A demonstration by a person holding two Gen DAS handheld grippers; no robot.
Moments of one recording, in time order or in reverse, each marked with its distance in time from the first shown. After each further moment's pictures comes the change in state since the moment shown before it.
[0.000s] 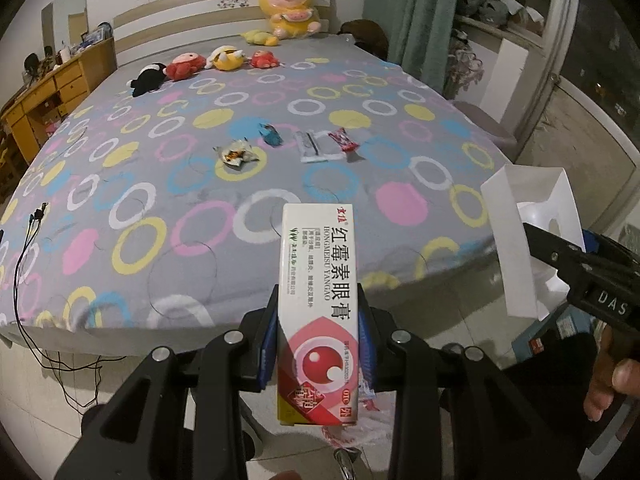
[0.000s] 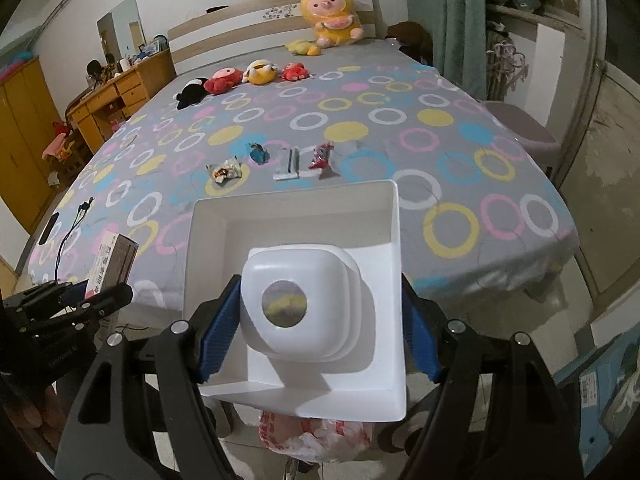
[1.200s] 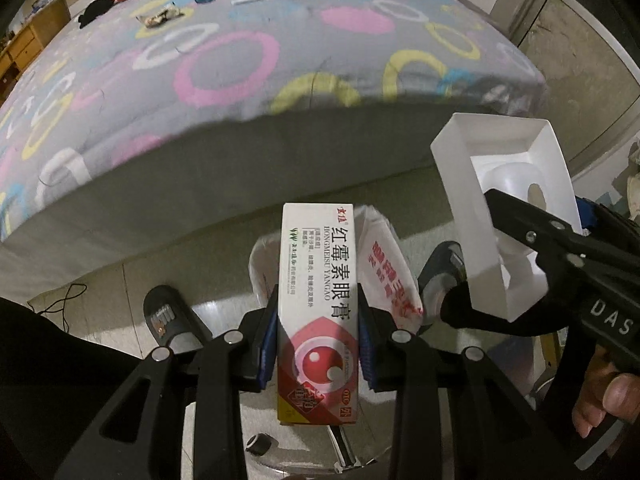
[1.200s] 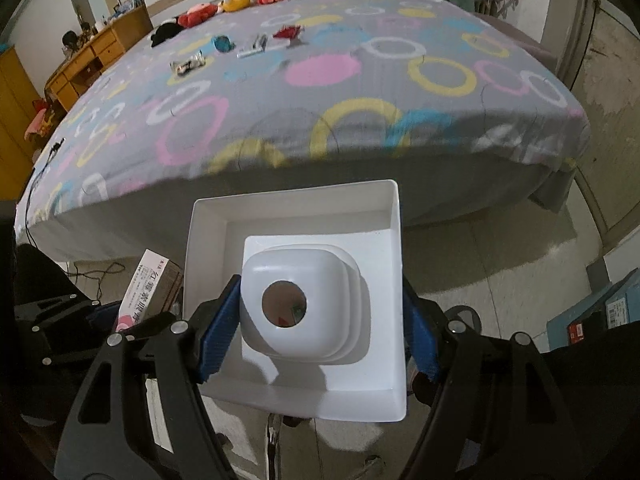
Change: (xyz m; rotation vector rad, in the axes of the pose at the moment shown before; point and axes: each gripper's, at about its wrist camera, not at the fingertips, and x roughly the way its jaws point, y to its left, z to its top) left arm 0.115 -0.065 -0.132 0.062 0.318 -0.044; right arm 0.079 -0.027 -0.141 0.050 0.203 -0.027
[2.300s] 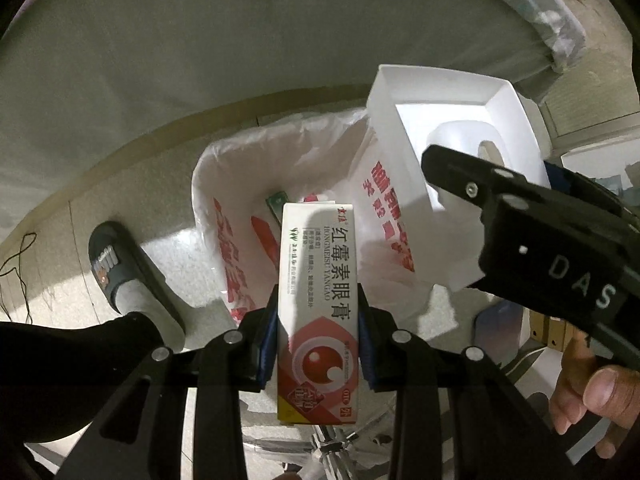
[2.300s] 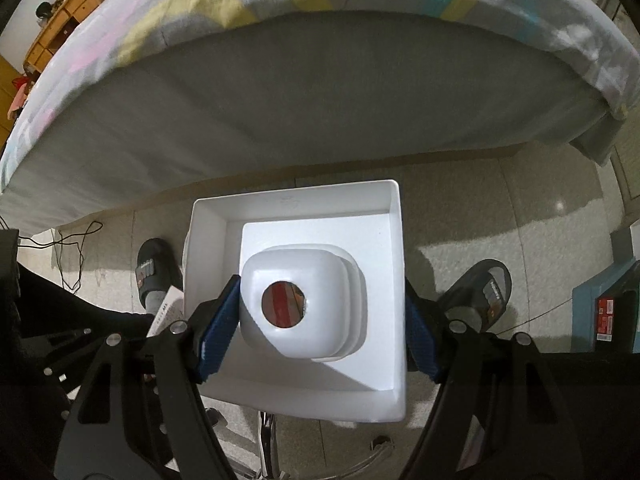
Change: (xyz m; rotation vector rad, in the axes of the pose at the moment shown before) left arm 0.122 0.004 -0.019 -0.051 0.291 -0.097; right arm 0.130 -0.005 -0.019 0.019 0.256 0.005
